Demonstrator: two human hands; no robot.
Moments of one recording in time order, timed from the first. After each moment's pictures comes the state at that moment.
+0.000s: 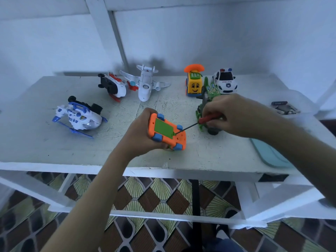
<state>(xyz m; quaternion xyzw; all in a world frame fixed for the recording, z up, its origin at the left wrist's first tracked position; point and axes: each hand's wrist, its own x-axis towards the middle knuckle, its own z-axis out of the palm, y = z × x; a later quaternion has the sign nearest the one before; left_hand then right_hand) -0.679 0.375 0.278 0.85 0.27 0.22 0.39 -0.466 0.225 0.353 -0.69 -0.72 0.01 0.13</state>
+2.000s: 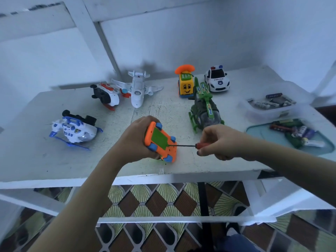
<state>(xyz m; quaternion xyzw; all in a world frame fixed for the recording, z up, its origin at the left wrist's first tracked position) -0.670 0.378 0.294 0.92 0.24 0.13 0.28 -0.475 0.204 0.310 -0.73 -0.45 0.43 0.28</state>
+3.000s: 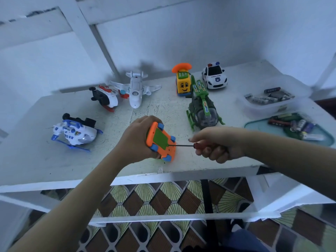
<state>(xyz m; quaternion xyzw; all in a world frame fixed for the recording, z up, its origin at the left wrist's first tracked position) -0.662 0.370 0.297 0.95 0.22 0.15 0.20 -0.472 0.219 0.305 -0.65 -0.24 0.67 0.27</state>
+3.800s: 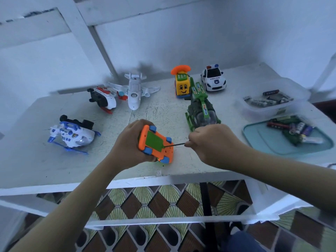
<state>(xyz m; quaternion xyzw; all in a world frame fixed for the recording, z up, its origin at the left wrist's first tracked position) -0.673 0.376 0.288 0.92 0.24 0.18 0.26 -0.488 0.213 0.289 -0.70 -0.69 -0.14 0.13</state>
